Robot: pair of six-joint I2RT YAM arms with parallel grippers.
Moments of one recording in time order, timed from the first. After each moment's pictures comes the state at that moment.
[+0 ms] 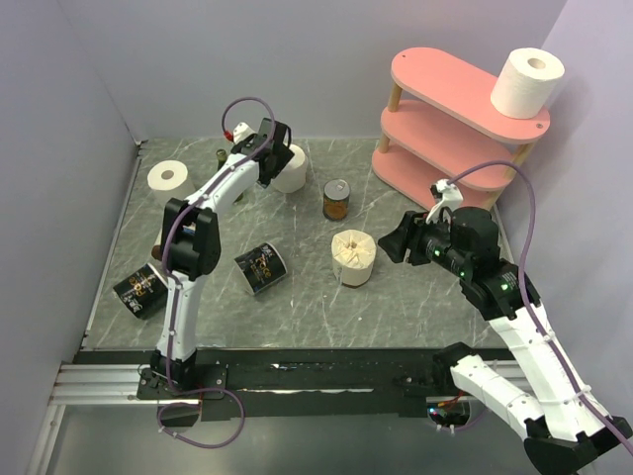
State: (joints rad) left arm -0.40 2.26 2.06 -0.64 -0.38 -1.17; right arm 0.41 0.78 1.01 -0.65 -0.17 0.41
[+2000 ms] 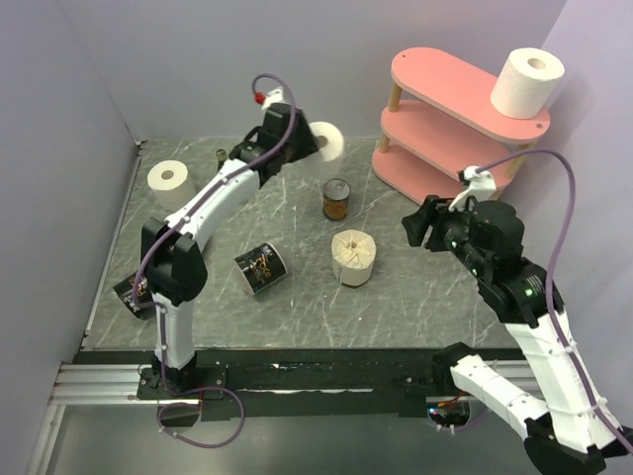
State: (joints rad) left arm -0.50 2.00 1.95 -0.40 -0.20 -0.73; right arm 0.41 0.80 1.19 -0.73 0.07 0.33
